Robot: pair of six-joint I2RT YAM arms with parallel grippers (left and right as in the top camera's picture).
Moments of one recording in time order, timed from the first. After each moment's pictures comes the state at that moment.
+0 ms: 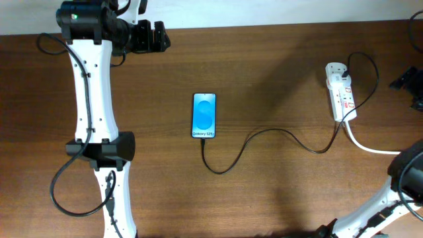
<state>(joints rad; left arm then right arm) -0.06 2.43 3.05 -1.69 0.35 -0.06 -0.70 2.13 1.97 -1.10 -0.27 0.10</state>
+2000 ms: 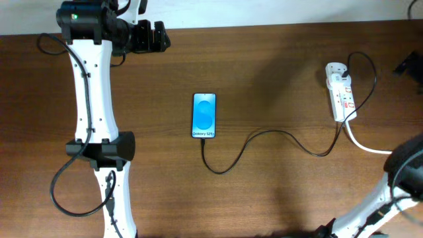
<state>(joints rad) -0.06 2.43 3.05 -1.69 0.35 -0.06 -0.65 2.16 2.15 -1.17 -0.21 0.11</state>
